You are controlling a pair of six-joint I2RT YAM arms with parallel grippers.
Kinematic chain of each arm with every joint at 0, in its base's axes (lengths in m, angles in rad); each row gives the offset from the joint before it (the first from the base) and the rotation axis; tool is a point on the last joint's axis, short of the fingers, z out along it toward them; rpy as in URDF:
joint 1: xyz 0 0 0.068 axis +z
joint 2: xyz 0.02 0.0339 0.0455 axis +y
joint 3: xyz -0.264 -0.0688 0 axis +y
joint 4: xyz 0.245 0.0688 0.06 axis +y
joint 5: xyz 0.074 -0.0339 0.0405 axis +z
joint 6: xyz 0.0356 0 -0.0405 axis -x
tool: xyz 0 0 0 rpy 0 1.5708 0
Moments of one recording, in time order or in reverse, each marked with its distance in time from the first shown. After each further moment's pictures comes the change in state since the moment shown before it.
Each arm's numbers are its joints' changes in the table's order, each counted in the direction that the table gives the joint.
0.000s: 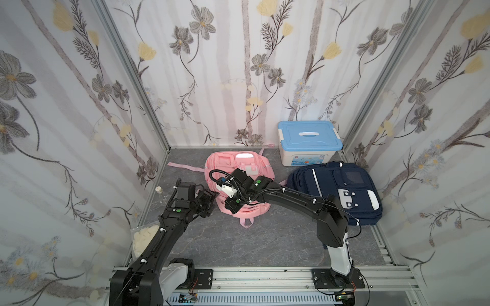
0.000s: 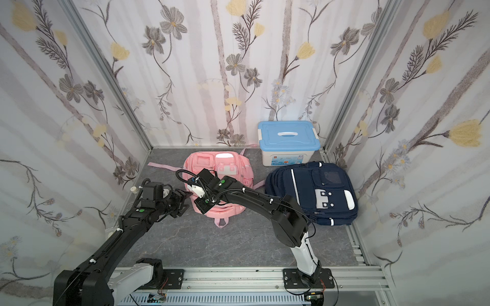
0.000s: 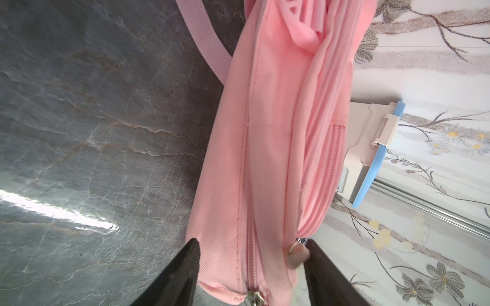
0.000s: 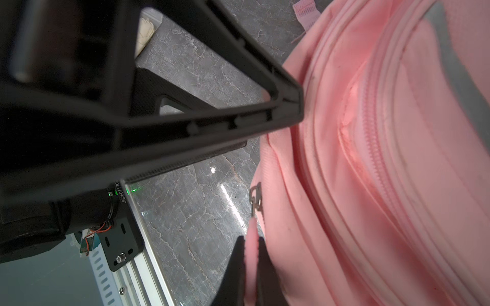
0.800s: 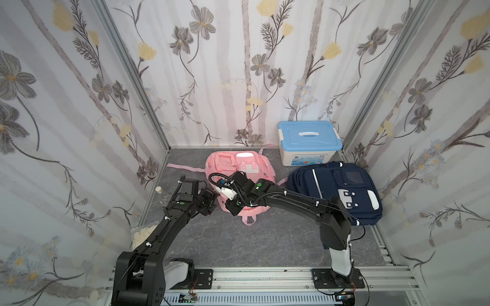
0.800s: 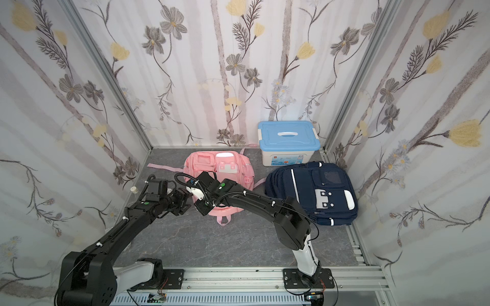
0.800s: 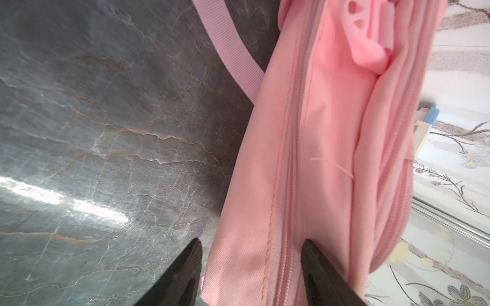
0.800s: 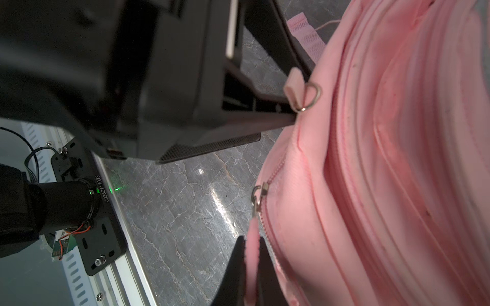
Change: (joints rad) left arm -0.016 0.106 -0.069 0.037 0.006 -0.012; right arm 0.030 -0.037 0.045 -0.027 -0.081 0.037
